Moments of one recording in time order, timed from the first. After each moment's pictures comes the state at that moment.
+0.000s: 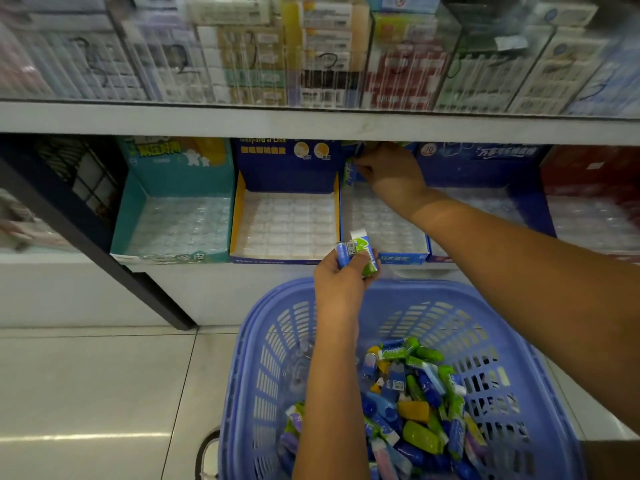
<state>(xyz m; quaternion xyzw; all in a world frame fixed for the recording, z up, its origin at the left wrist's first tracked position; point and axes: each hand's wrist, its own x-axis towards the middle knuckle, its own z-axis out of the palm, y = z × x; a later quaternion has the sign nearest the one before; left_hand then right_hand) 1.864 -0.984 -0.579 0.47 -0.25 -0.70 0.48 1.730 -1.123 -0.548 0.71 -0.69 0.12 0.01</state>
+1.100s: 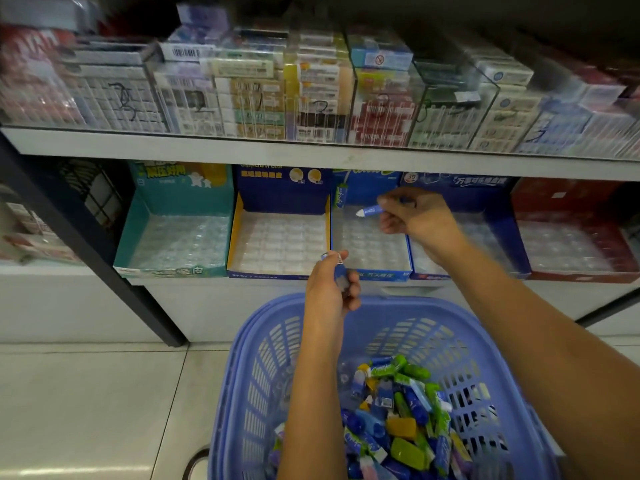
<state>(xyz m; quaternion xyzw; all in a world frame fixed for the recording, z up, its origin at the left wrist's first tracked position) 1.876 -0.981 -0.567 0.41 -0.25 -0.74 0.46 1.717 -1.034 -0.520 0.45 -0.63 0.50 -0.39</state>
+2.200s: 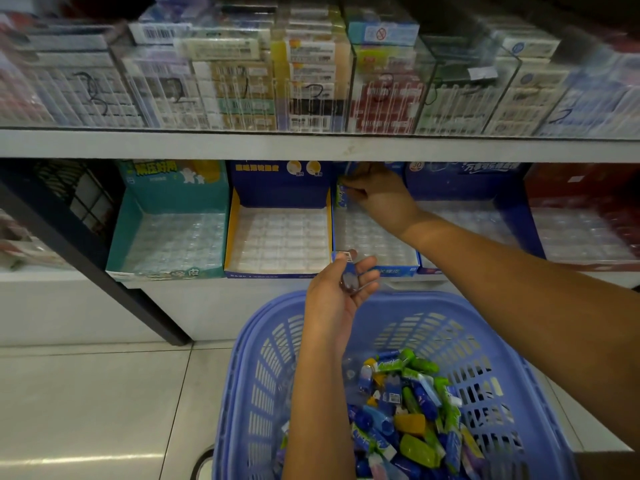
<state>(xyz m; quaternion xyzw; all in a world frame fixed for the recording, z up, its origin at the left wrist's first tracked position) 1.874 -0.986 -0.579 0.38 -0.18 -0.79 0.45 1.731 -1.103 -0.546 0.73 -0.66 0.15 -0.07</state>
